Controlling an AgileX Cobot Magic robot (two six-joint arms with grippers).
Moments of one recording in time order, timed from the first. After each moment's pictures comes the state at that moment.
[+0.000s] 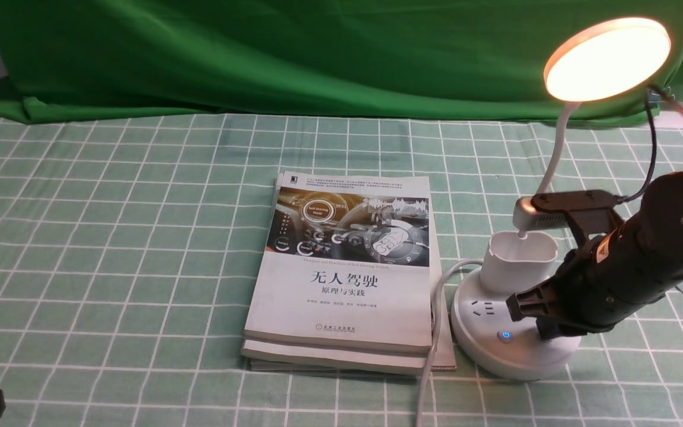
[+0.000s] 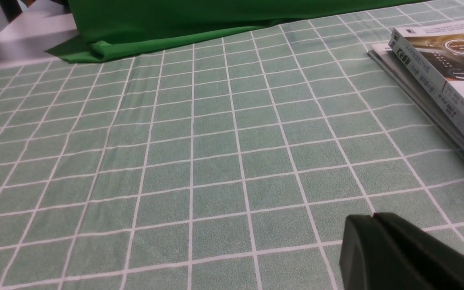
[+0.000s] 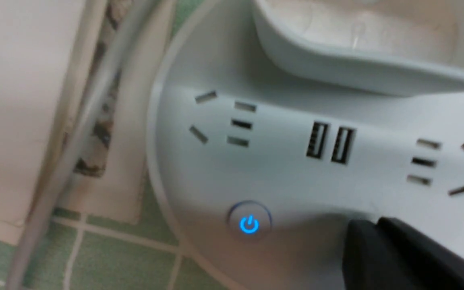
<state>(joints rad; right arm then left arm) 0.34 1.67 -0.94 0.08 0.68 0.03 0.02 0.00 0.01 -0.17 0.31 0.39</state>
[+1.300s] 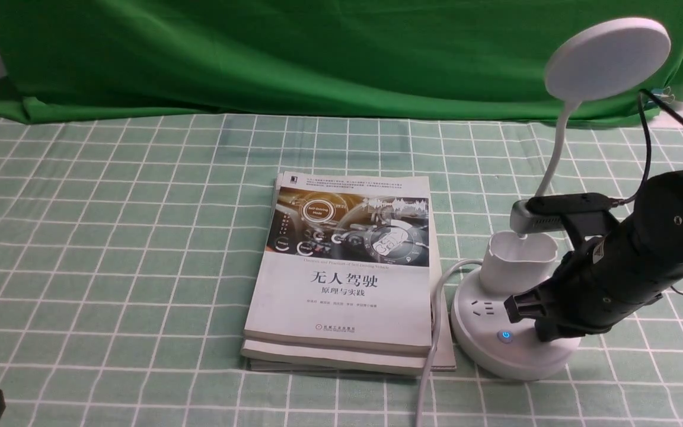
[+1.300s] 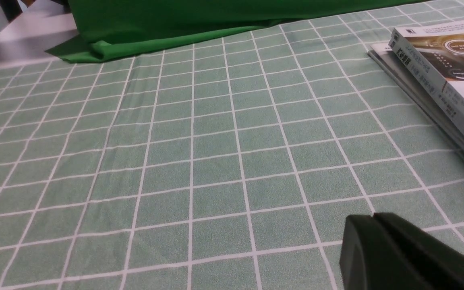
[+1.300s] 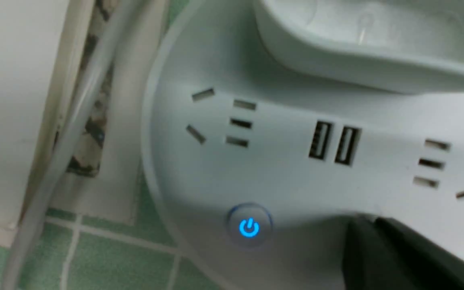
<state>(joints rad) 0.34 1.65 -0.95 0.08 0.68 0.03 0.02 0.00 0.01 -0.17 0.31 0.39</state>
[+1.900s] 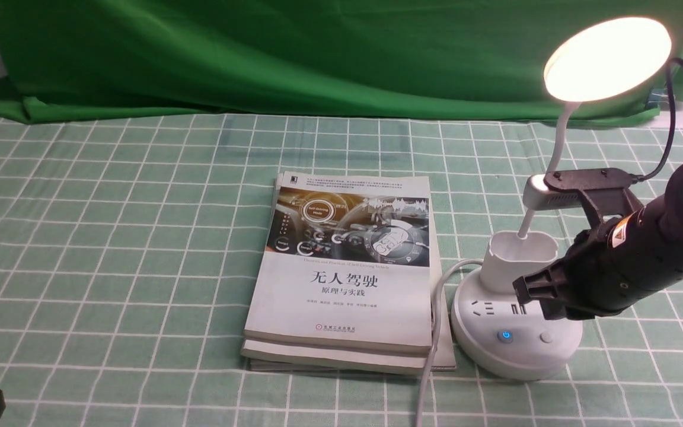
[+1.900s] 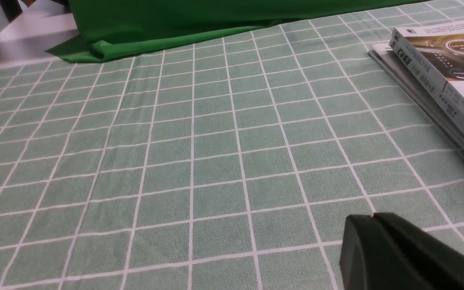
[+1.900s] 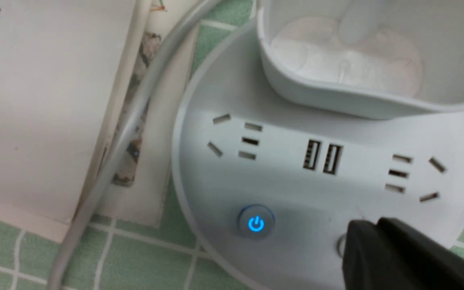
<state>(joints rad) 0.34 1.58 -0.95 0.08 0.68 0.03 0.02 0.00 0.01 -0.17 0.31 0.39</state>
